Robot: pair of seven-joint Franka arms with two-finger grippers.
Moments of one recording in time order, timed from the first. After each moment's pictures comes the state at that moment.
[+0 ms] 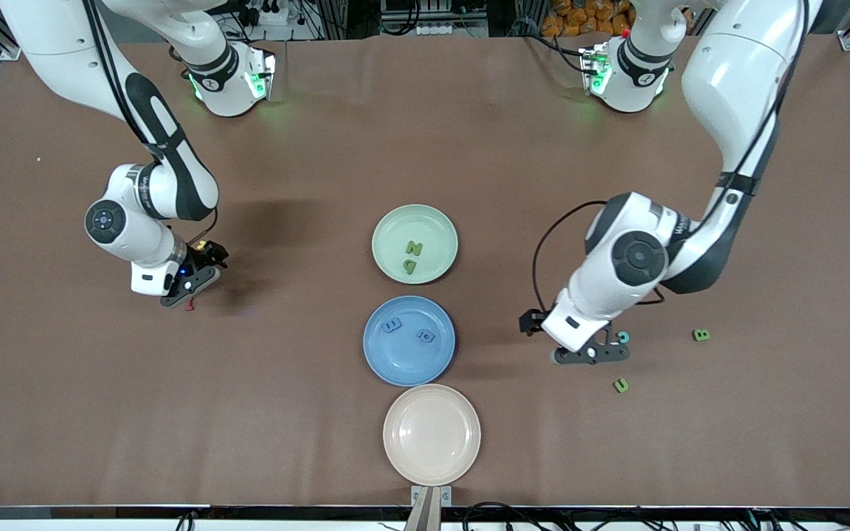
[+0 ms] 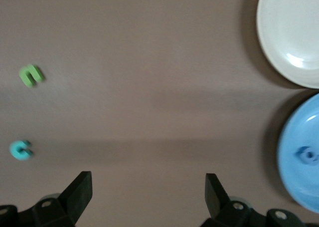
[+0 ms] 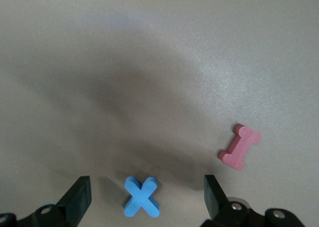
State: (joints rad) left arm -0.06 0.66 -0.42 -1.51 0.24 2.22 -0.55; right arm 0.13 0.40 -0.11 -2.28 0.11 2.63 -0.70
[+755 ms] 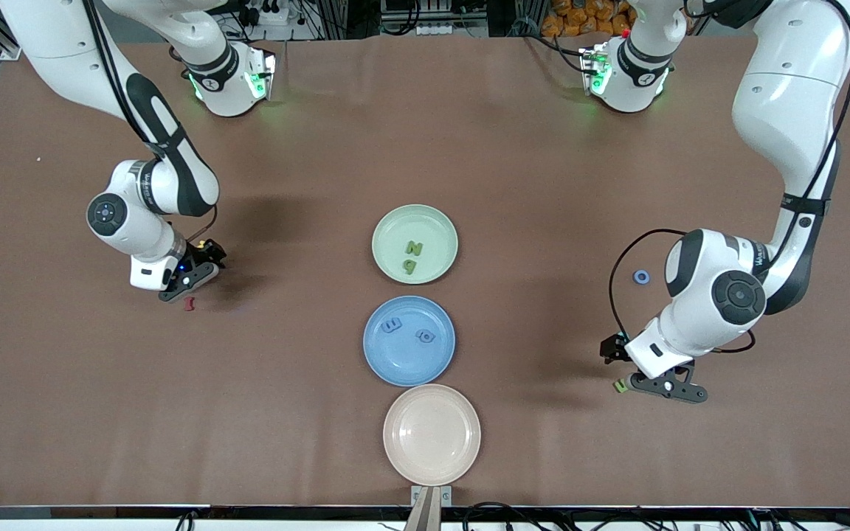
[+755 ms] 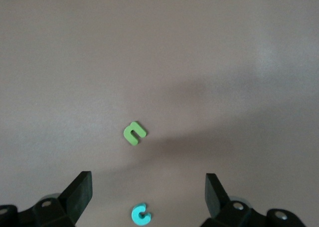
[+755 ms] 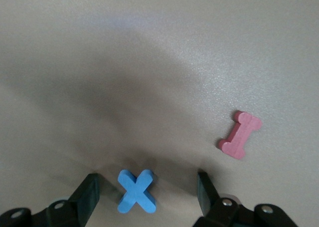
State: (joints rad) left arm 0.05 0.72 -0.31 -1.50 0.24 2.33 -0.08; right arm 0.12 0.40 -0.11 -2.33 0.11 2.71 -0.70
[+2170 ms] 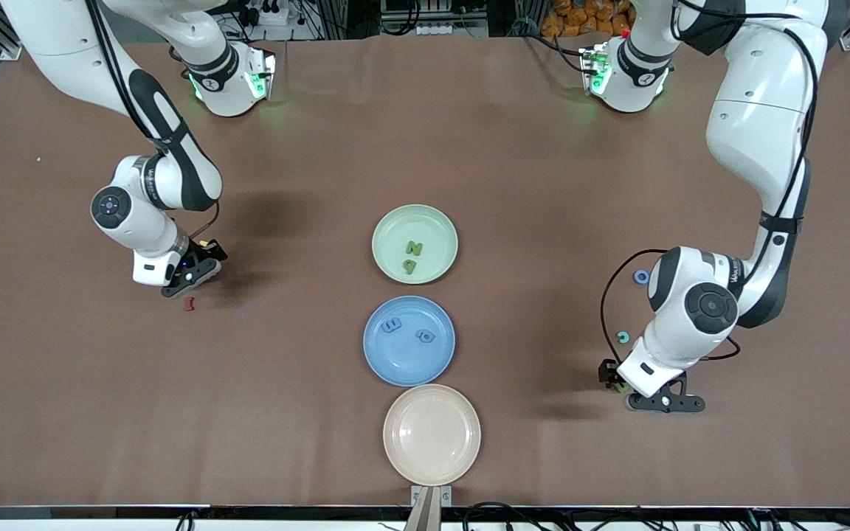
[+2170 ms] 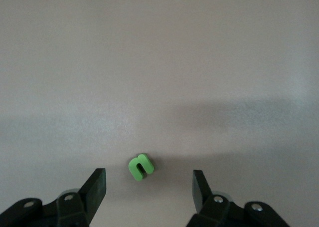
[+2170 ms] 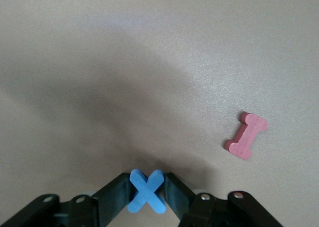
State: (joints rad) left arm -0.08 0.81 -0.15 -1.42 0.23 2.42 -0.28; right arm 0.12 0.39 -0.10 -2.36 0.10 2.75 -0.70
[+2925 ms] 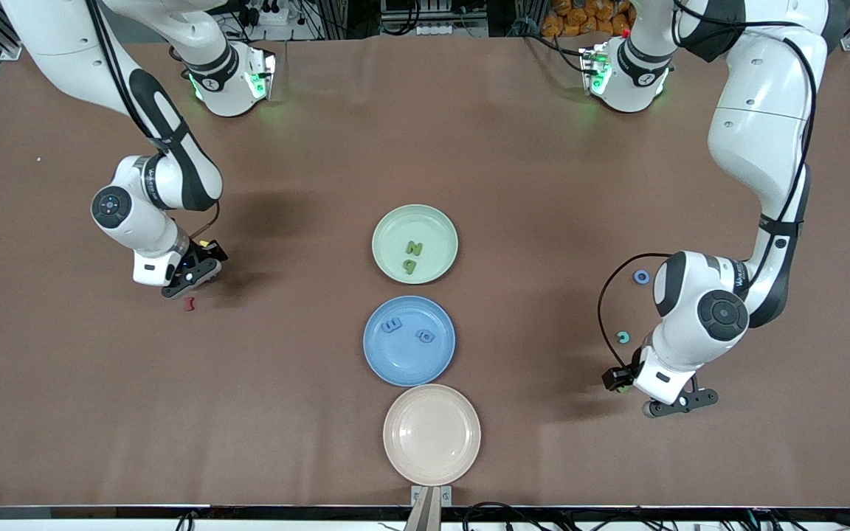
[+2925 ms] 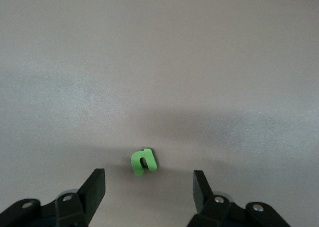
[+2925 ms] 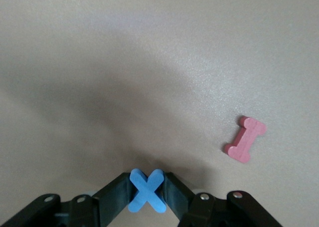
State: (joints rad) left arm -0.07 0.83 -0.14 -1.42 0.14 2.42 -0.45; right arm 0.12 0.39 -0.10 -2.36 0.10 2.76 -0.70
